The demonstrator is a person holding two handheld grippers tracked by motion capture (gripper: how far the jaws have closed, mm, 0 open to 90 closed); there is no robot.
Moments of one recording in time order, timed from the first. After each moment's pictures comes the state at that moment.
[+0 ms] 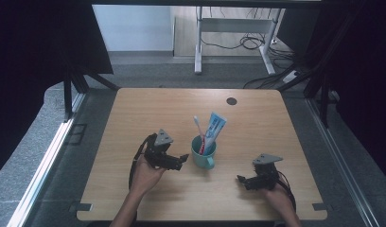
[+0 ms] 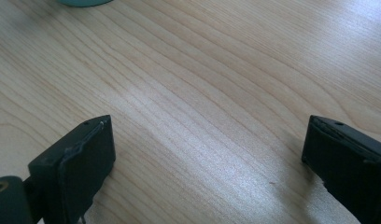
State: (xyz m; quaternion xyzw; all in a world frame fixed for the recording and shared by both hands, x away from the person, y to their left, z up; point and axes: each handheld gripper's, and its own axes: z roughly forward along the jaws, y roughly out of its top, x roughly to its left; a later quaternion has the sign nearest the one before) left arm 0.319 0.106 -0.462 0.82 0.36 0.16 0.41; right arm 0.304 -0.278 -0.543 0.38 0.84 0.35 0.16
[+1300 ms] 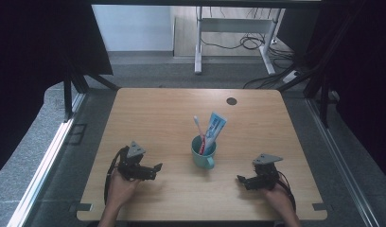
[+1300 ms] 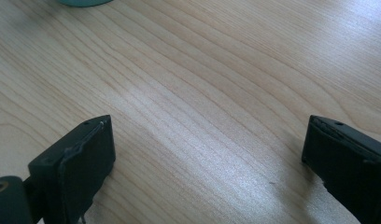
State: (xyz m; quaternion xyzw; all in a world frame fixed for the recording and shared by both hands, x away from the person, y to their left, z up) left arm 0.291 0.180 -0.498 0.80 0.42 0.17 0.38; right arm 0.304 -0.278 -0.543 0.38 0.84 0.35 0.16
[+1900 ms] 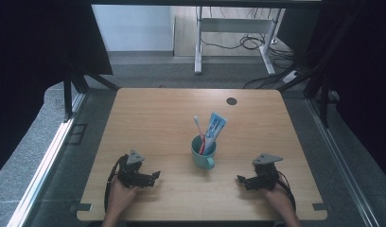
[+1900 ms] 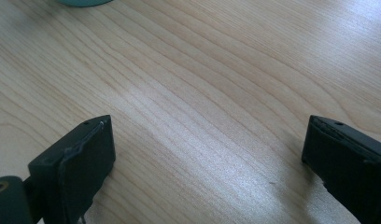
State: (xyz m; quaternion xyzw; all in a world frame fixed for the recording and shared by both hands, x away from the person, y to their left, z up) left arm 0.285 0.184 -0.532 0.81 0.44 0.15 0.36; right arm 0.304 -0.278 -0.543 0.38 0.84 0.35 0.16
